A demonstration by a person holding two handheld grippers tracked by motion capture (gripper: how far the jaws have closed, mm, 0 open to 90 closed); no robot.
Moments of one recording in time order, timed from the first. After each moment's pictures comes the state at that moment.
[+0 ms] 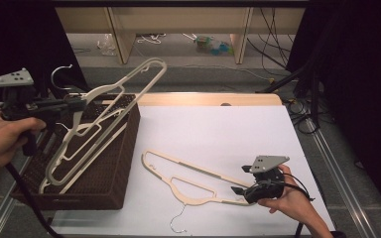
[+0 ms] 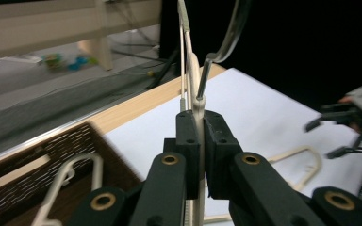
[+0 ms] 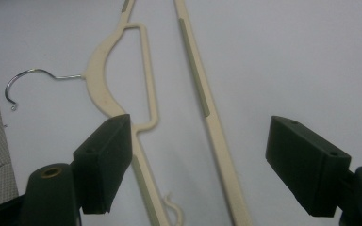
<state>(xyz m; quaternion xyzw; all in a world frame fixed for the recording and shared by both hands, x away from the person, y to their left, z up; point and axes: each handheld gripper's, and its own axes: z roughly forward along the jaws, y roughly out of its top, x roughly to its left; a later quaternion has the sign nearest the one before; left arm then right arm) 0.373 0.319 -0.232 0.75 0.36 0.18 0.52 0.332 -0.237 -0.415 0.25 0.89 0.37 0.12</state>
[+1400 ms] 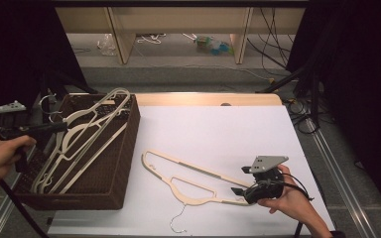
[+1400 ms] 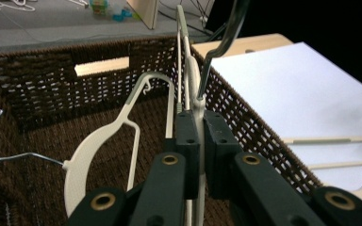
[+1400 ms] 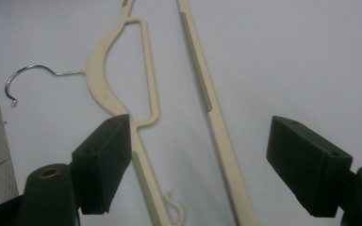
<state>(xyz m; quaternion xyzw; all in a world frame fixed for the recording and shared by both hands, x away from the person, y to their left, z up) 0.399 0.400 -0.339 0.73 0.46 0.15 0.48 0.335 -0.238 -0.420 0.25 0.89 0.37 0.11</state>
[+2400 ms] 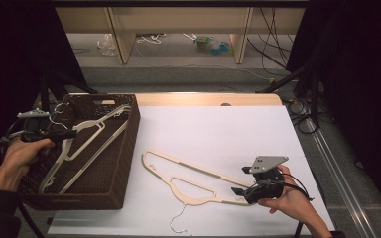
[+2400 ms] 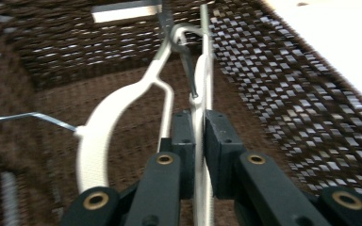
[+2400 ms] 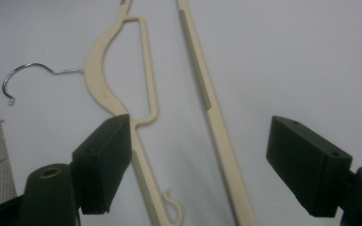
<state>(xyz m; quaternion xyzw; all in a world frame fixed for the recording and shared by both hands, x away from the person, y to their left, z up) 0.427 0.396 -0.384 0.74 0.51 0.17 0.40 0.335 -0.238 -0.422 0.25 0.89 0.36 0.11</state>
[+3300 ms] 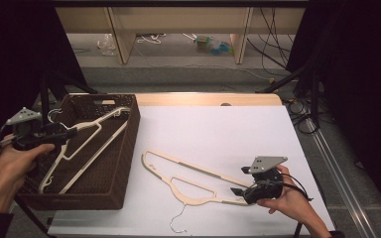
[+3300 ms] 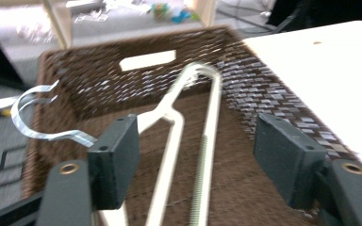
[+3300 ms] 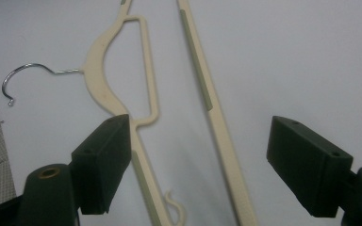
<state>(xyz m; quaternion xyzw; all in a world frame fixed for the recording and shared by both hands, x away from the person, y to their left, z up) 0.373 0.354 -0.341 0.71 0.49 0.26 0.43 0.335 -0.237 -0.423 0.25 0.89 0.36 0.11</state>
